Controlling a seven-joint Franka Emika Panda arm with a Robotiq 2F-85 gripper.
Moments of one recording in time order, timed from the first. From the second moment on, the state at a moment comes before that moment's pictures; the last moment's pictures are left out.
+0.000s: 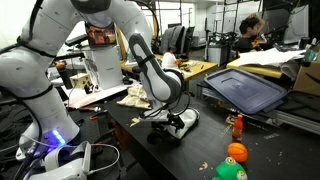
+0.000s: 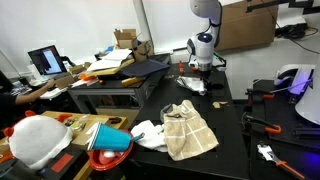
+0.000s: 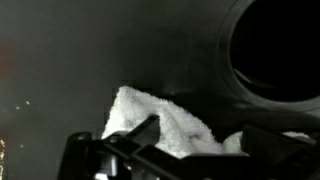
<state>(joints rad) 0.01 0.79 -0.49 -1.93 -2.60 3.46 1.69</state>
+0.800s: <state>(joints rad) 0.05 0.80 -0.57 -1.89 -2.60 3.45 1.83</state>
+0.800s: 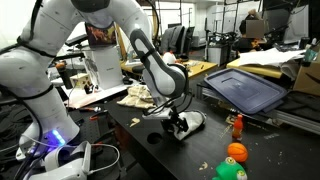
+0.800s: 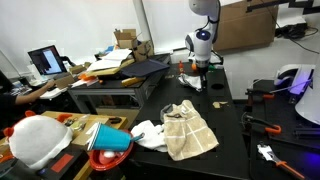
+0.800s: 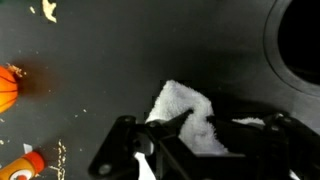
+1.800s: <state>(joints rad) 0.10 0.82 -0.63 -1.88 -2.60 3.45 2.07</state>
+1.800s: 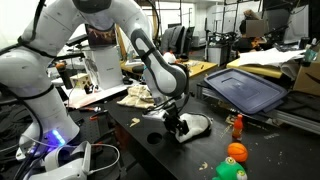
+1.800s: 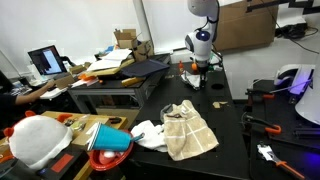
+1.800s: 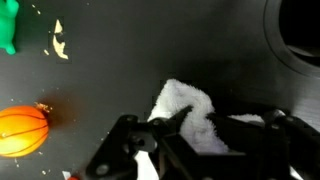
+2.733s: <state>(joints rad) 0.17 0.82 -0.69 -1.87 -2.60 3.45 2.10</state>
